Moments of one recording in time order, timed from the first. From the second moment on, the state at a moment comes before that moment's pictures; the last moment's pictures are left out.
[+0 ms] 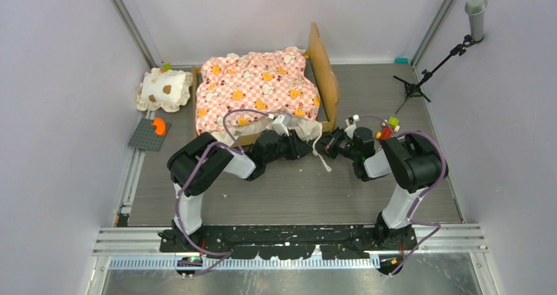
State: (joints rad) left arm -0.78 1.94 0.78 0.90 0.17 -0.79; right arm 0.26 1.78 0.42 1.04 -0.58 1.21
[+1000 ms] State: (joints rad) left arm -0.78 1.97 0.79 0.96 0.19 -0.82; right arm 0.25 1.78 0.42 1.06 -0.58 1.21
